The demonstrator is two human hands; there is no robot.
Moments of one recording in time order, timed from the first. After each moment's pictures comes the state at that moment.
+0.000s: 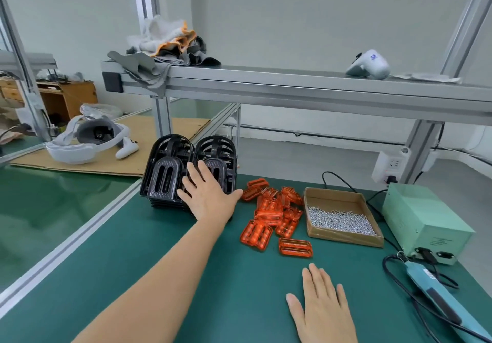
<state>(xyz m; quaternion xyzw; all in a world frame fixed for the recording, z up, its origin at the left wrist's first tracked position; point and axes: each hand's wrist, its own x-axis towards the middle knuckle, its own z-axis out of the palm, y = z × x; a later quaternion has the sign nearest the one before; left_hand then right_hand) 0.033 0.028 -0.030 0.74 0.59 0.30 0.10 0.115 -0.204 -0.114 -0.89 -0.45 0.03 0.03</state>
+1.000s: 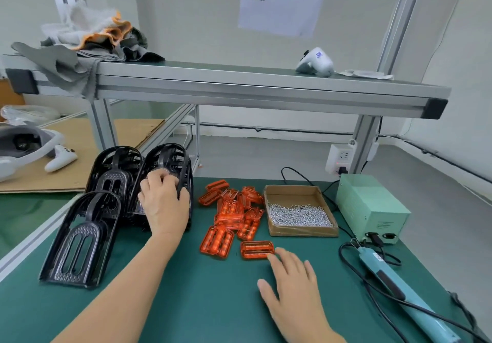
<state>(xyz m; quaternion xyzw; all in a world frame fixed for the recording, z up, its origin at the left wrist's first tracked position) 0.042 0.041 -0.040 0.75 0.45 0.47 0.06 0.132 -0.204 -0.086 -0.87 -0.48 -0.01 0.11</state>
